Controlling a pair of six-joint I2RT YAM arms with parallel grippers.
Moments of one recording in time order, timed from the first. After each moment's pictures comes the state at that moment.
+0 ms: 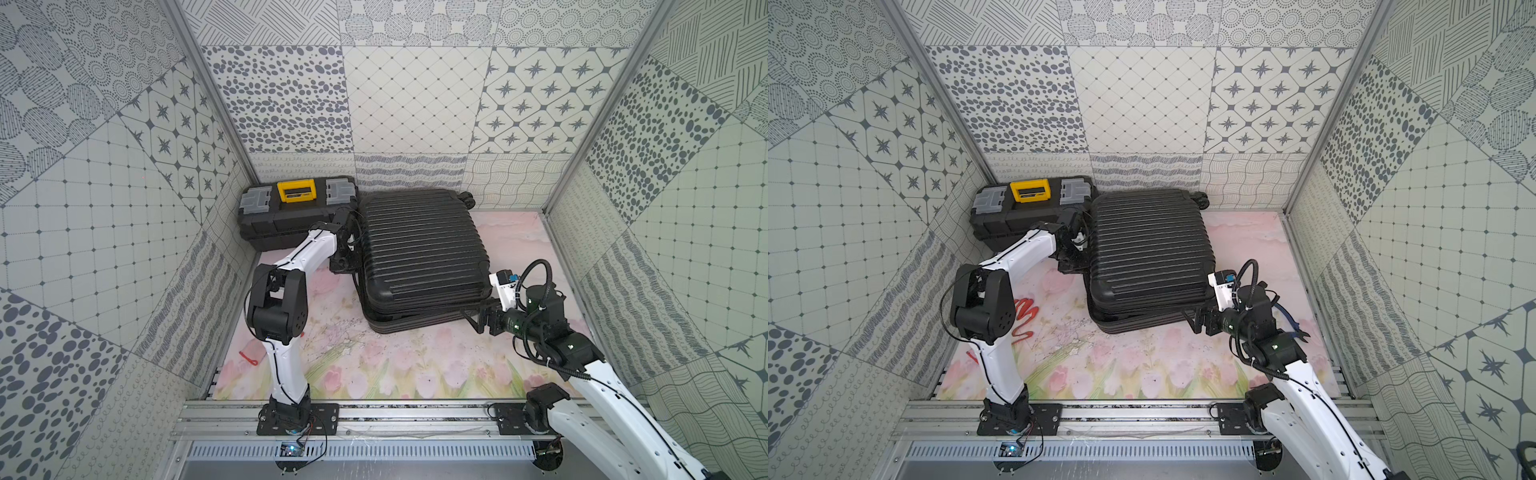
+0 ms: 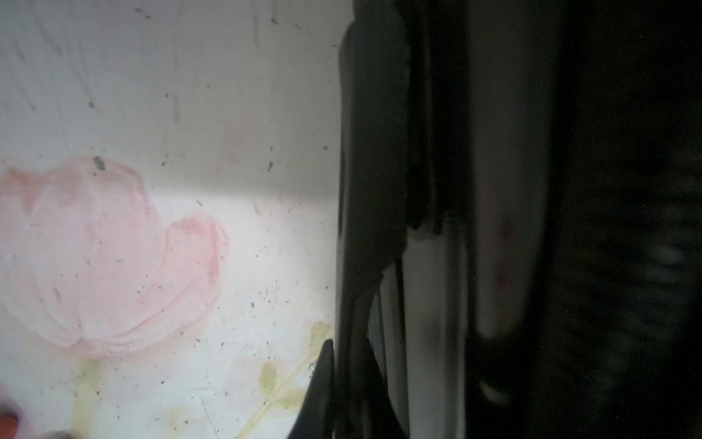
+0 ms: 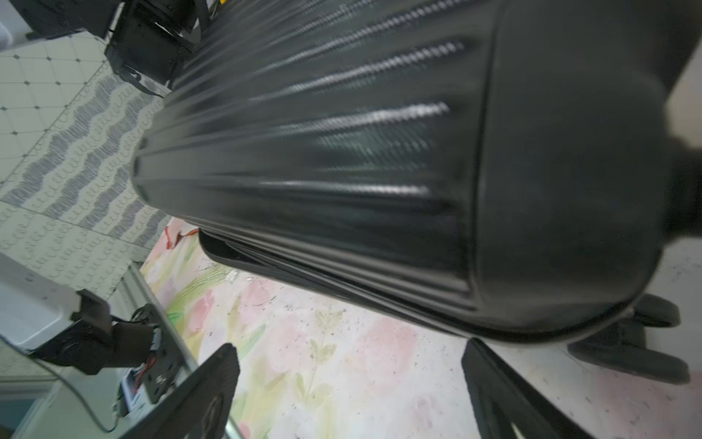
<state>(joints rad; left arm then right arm) -0.25 1.96 1.57 -0.92 0.13 -0.29 0.35 0.66 0.48 -0.33 -0.39 0.31</state>
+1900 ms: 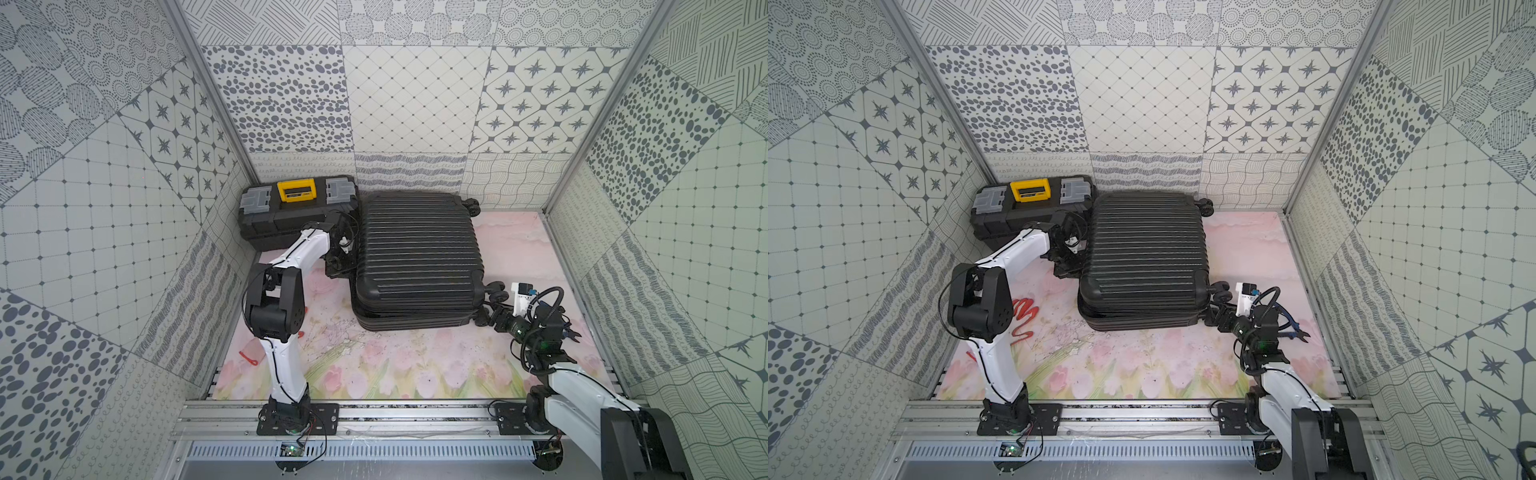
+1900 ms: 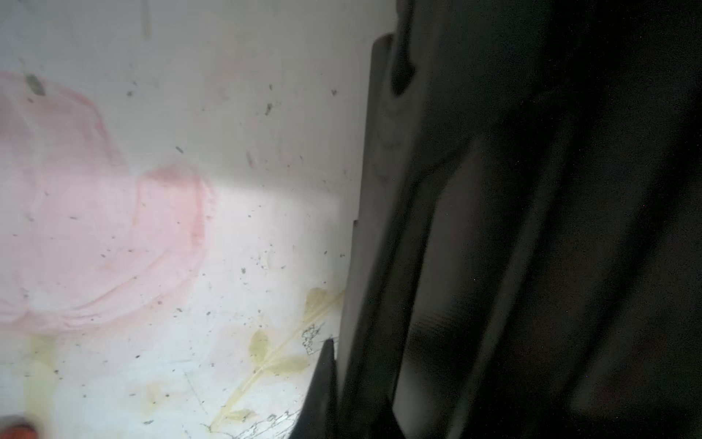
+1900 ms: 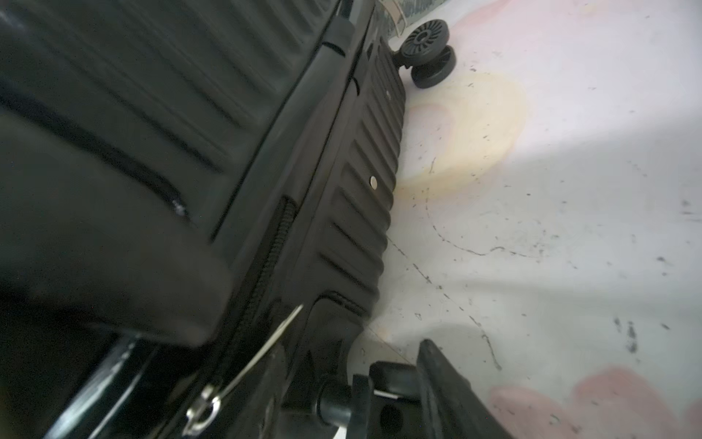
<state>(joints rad) -0.18 1.97 1.59 -1.02 0.26 -0.29 0.02 0.99 0.10 0.52 -0.54 0.46</state>
